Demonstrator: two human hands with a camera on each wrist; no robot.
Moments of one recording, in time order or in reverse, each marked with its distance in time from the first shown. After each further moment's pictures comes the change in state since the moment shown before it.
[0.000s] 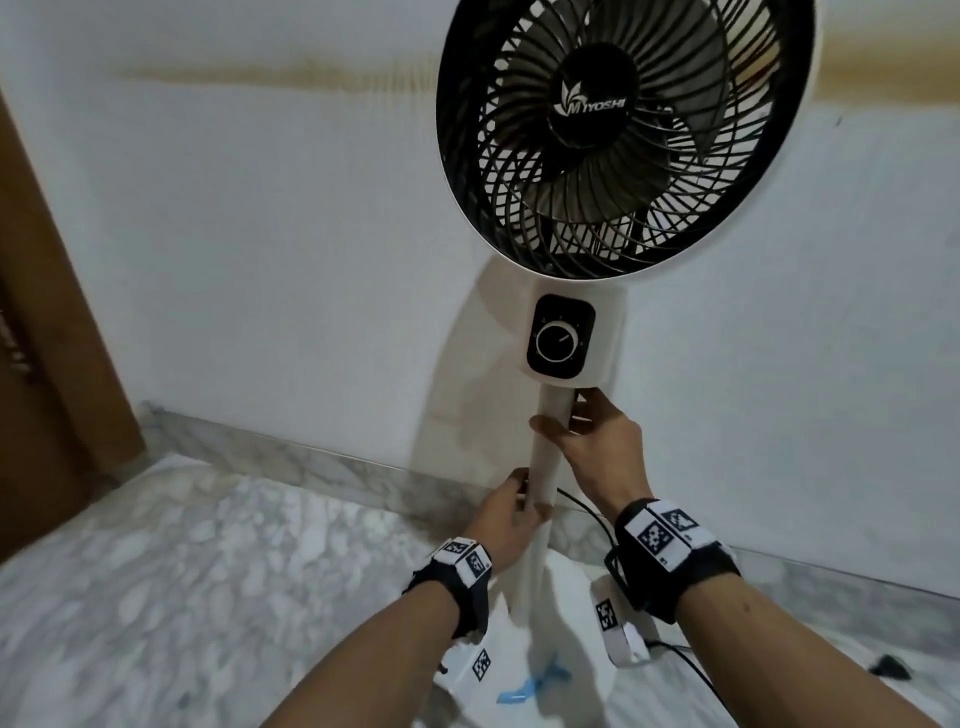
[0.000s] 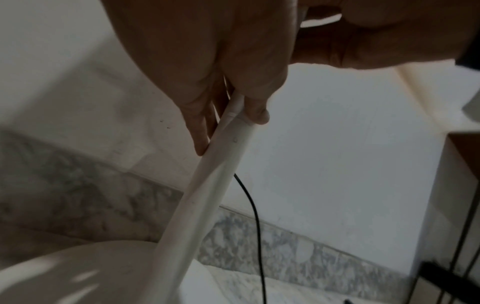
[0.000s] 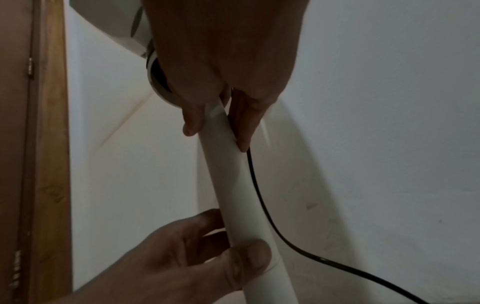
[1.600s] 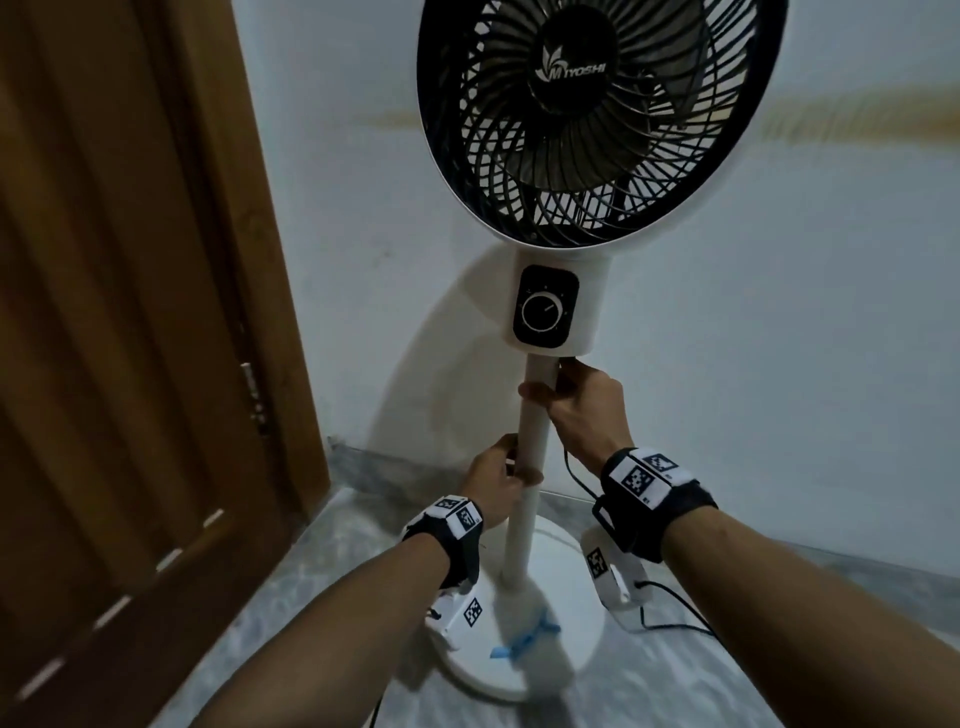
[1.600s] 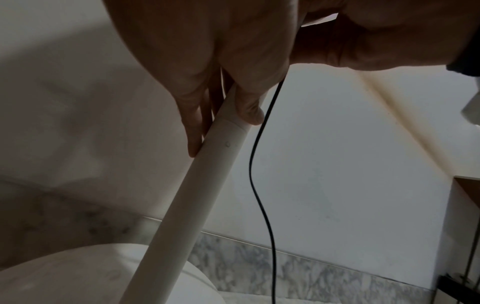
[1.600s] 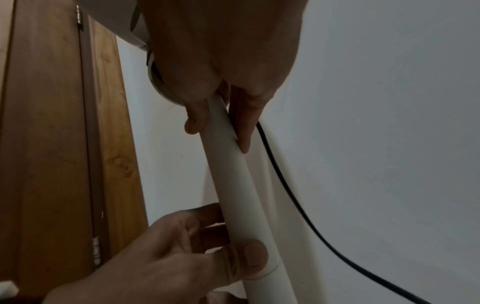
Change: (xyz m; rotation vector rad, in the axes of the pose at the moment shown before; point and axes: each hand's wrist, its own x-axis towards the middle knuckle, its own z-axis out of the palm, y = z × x) left_hand -0.013 -0.069 -0.411 -0.084 0.021 -0.016; right_hand 0.021 -0.210 0.352 -0.117 -0.041 -0.076
